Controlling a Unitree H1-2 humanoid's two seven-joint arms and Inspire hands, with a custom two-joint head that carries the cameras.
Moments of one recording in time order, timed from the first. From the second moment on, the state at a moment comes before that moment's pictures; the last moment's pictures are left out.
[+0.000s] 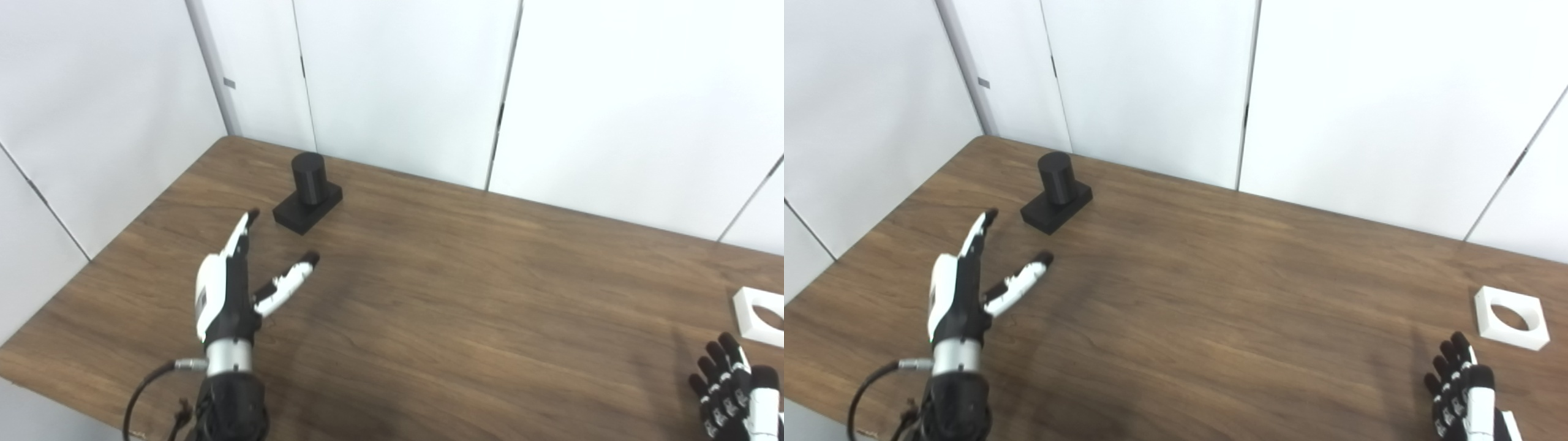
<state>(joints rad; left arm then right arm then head) 0.08 0.13 0.12 -0.41 0.48 0.38 0.27 0.19 -0.04 -0.18 -0.41 0.10 0.34 0.18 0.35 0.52</state>
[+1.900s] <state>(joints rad) -0.36 0.30 0.04 0.41 0.62 0.37 0.37 0.20 -0.04 -0.12 -0.44 -0.01 0.36 0.16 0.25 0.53</state>
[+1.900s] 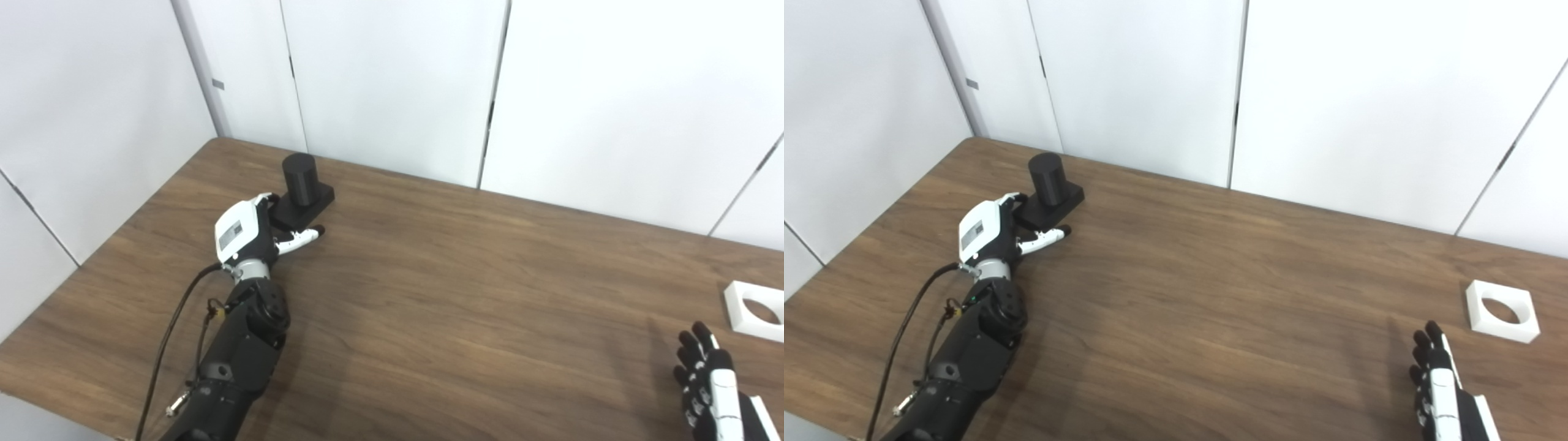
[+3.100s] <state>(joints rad) -0.42 0.31 0.00 0.57 0.61 0.27 0.55 0.20 -0.04 -0.12 -0.44 0.00 0.35 0.16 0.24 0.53</state>
